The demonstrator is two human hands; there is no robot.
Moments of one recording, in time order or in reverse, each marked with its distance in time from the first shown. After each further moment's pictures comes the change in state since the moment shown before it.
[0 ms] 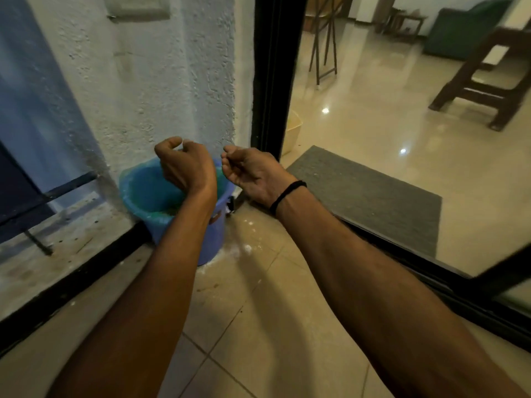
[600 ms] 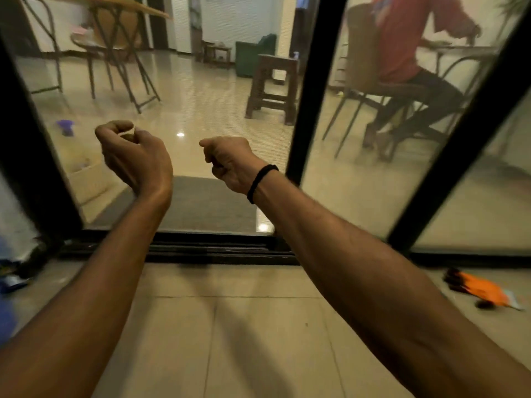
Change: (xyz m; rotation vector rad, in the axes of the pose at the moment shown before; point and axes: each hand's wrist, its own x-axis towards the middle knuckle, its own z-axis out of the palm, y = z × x) left_hand -0.321 0.109 0.070 -0.296 -0.449 0.348; right_hand -0.229 -0.158 -0.244 -0.246 0.587 -0.439
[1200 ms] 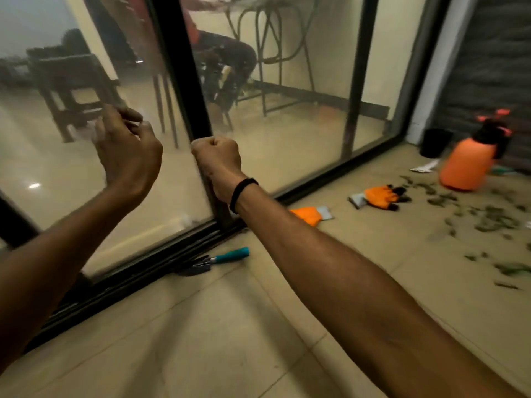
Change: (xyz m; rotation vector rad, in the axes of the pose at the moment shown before) left_hand -0.415 0.186 0.216 -0.026 -0.847 0.536; right_hand -0.126 -0.006 -0.501 0.017 0.704 -0.215
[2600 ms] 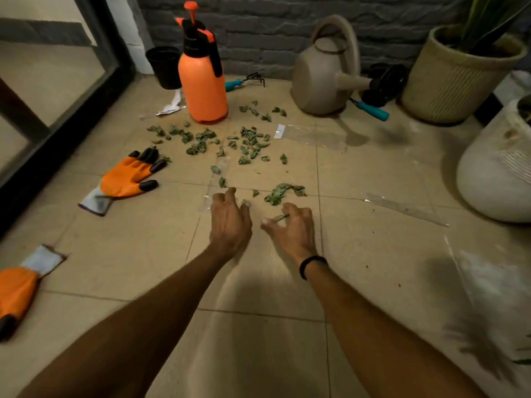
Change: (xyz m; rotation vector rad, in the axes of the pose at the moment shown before) left_hand -0.470 0.323 0.477 -0.343 -1.257 0.261; right_hand -0.086 0.280 -0.630 -0.676 0.955 0.490
